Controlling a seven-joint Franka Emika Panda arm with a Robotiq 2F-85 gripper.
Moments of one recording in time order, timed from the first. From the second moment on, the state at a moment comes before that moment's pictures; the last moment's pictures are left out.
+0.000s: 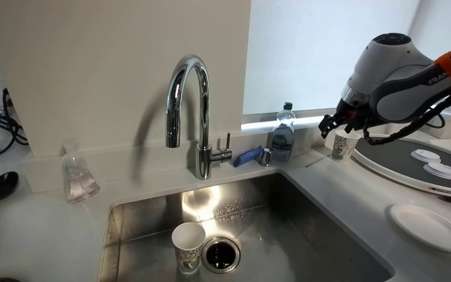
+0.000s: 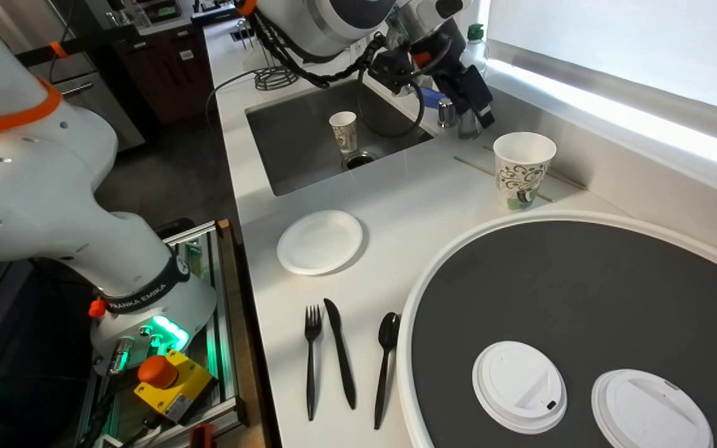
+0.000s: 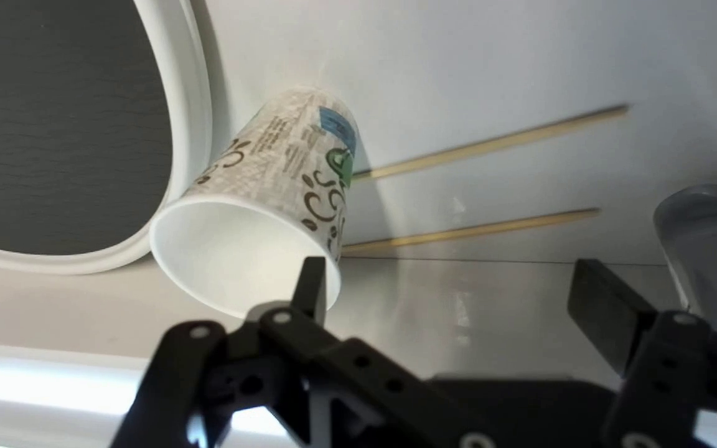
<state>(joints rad) -0.23 0.04 0.14 -2.28 -0.58 2.73 0.53</state>
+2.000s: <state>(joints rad) -0.23 0.17 0.08 -2.15 -0.70 2.73 0.63</state>
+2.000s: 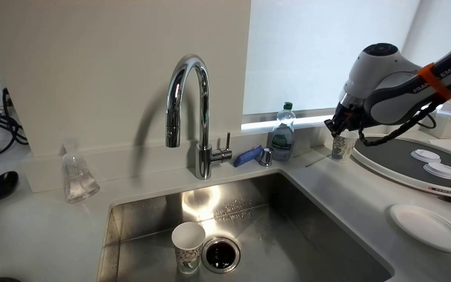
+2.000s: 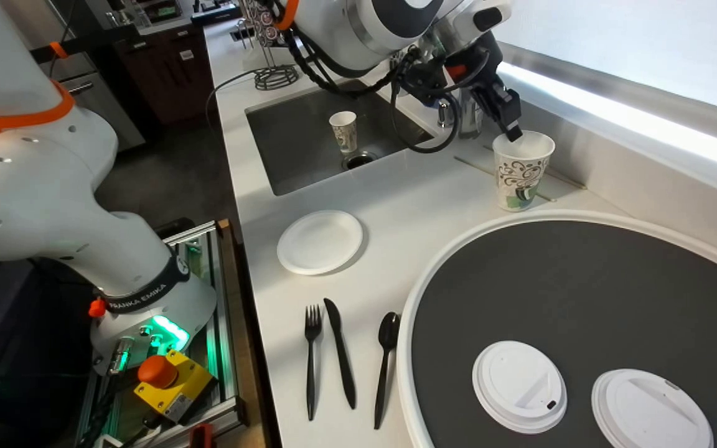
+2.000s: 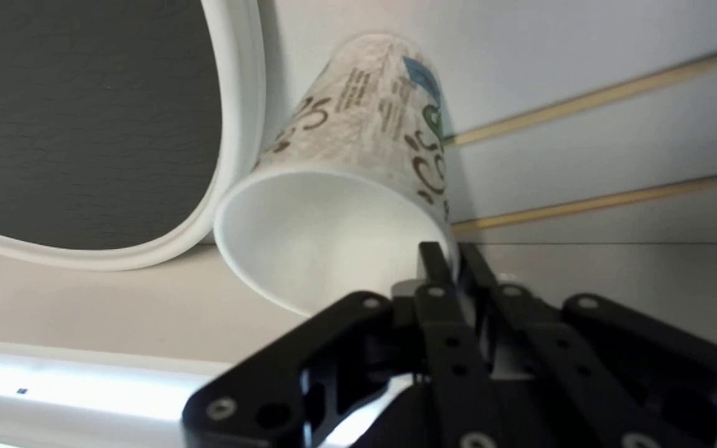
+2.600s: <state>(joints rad) -0.21 0.12 0.10 -2.19 -0.70 2.73 0.64</state>
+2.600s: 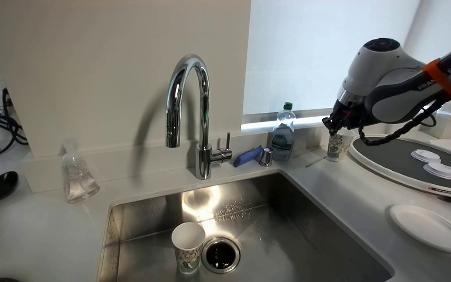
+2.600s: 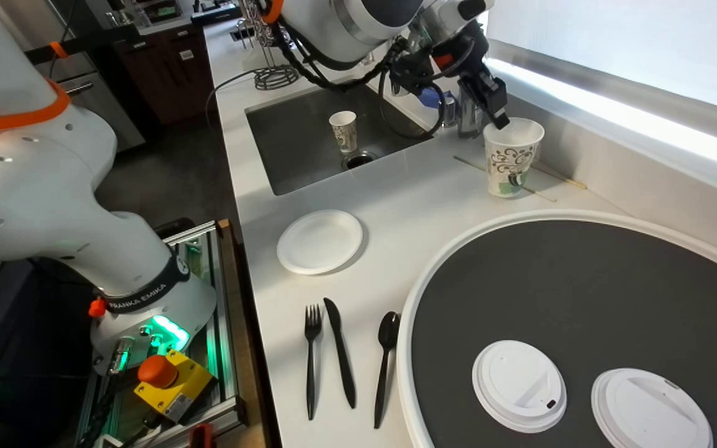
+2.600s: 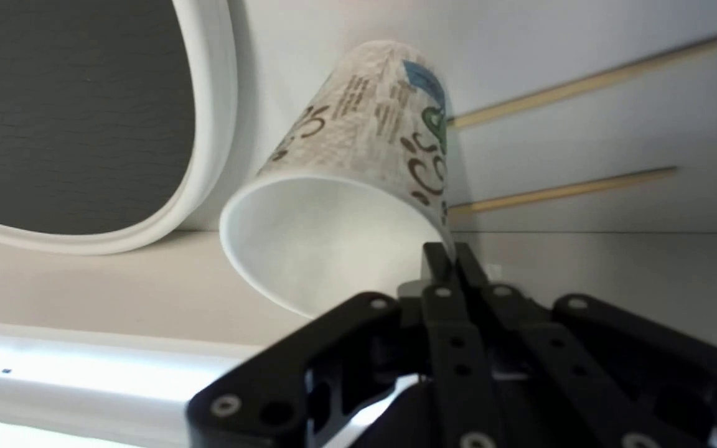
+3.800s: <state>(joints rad) 0.11 -0.26 0.30 -2.57 -0.36 2.75 0.43</state>
